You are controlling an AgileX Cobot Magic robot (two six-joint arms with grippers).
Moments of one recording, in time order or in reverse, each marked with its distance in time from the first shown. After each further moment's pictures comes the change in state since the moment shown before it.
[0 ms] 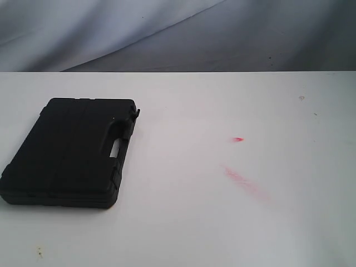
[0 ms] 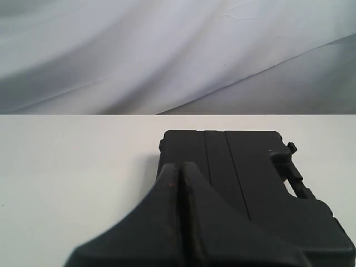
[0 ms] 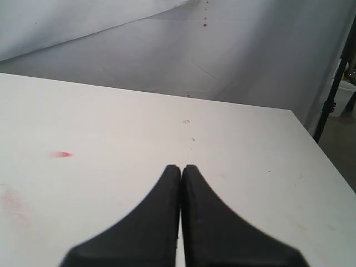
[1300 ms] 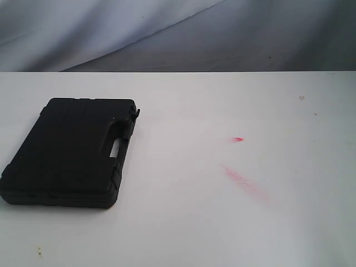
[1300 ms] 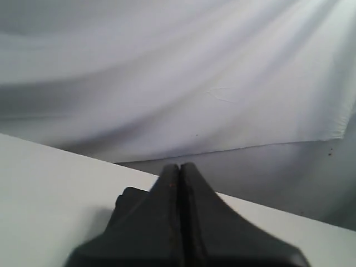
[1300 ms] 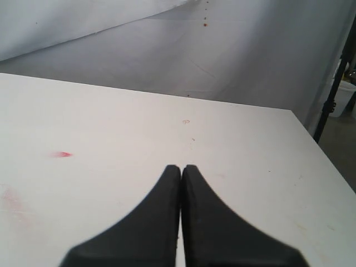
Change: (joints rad) left arm 0.000 0.000 0.000 -0.158 -0.202 -0.170; right arm 0.000 0.000 0.000 0.000 0.000 0.000
